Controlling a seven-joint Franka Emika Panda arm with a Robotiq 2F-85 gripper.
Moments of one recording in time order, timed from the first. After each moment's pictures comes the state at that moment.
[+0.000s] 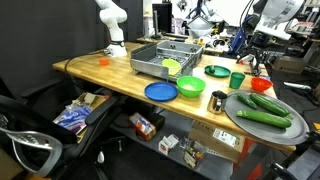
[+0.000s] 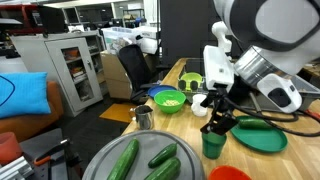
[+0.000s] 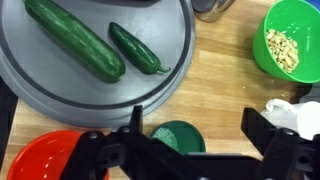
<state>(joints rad) -0.33 0.62 -0.18 -1.67 0.50 1.83 0.06</state>
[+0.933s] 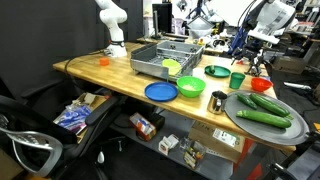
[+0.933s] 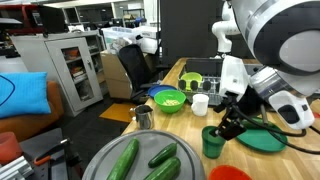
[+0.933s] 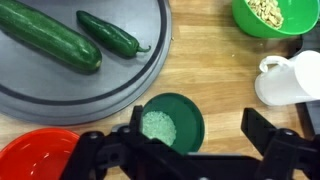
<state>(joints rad) -0.37 0.78 -0.17 -1.49 0.58 1.79 0.22</state>
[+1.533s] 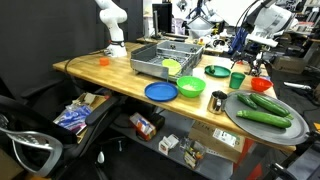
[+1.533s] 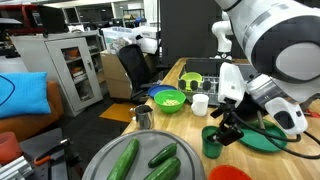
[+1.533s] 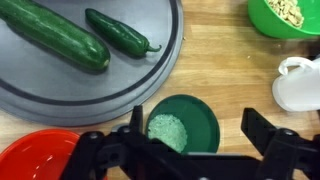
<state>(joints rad) -0.37 0.82 -0.16 -1.47 0.54 1.78 0.22</state>
